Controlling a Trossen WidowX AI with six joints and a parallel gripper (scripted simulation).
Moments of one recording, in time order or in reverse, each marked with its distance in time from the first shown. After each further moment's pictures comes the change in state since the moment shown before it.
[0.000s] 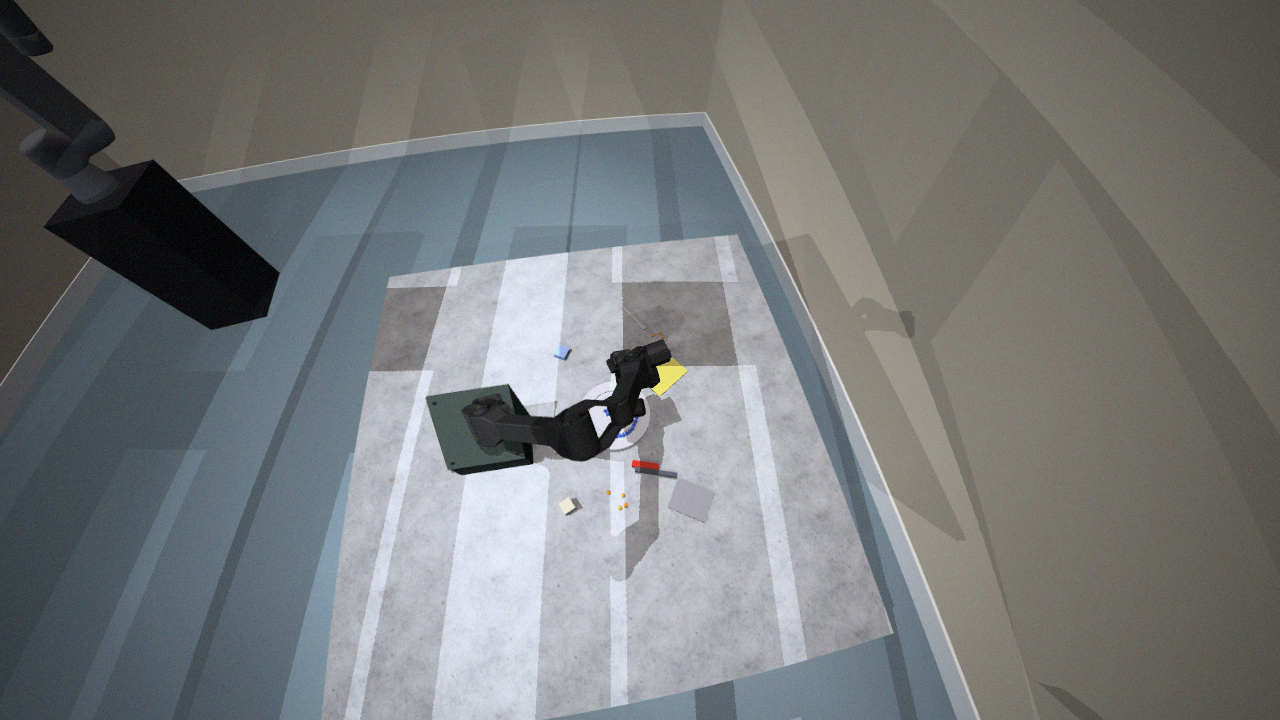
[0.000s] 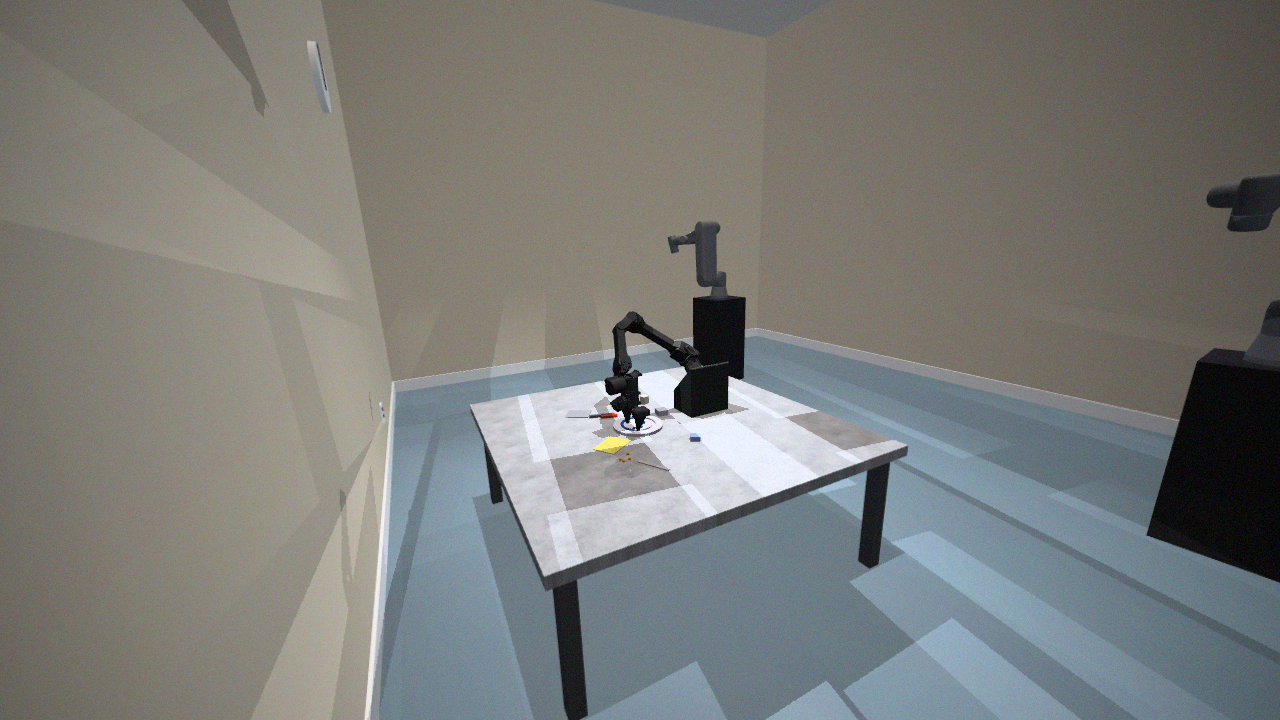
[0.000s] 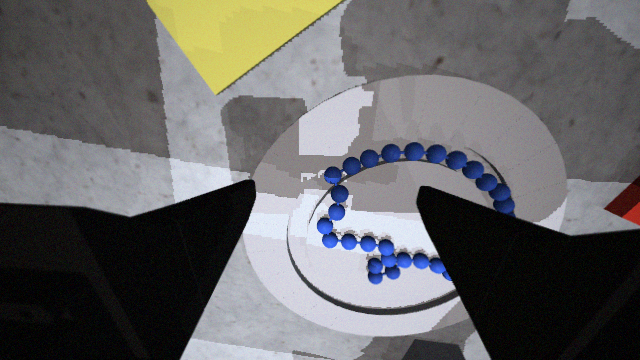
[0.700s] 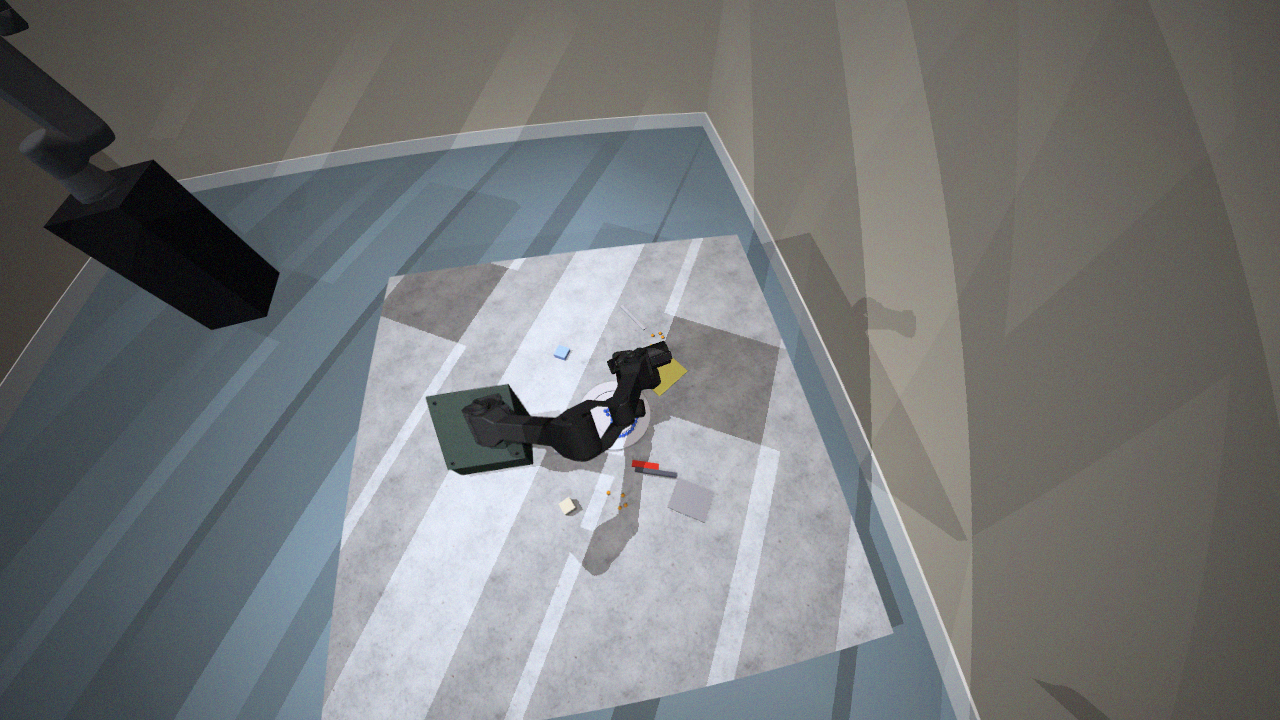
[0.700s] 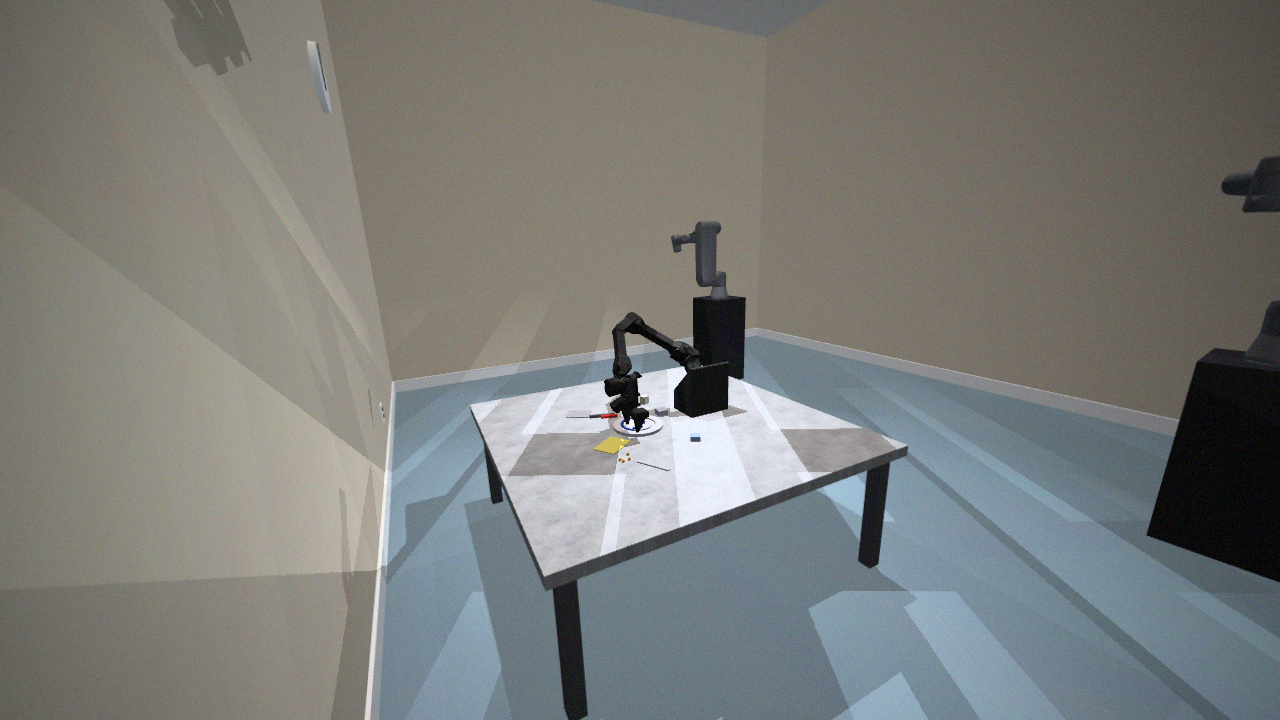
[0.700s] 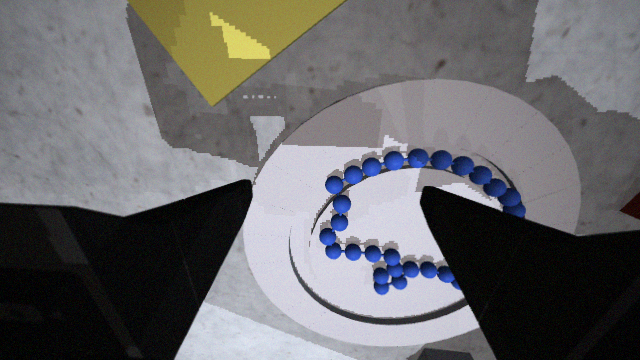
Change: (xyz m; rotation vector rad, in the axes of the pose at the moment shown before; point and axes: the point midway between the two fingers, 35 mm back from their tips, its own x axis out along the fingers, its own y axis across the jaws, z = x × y) arm 0.006 0.001 0.003 0.032 -0.006 0.003
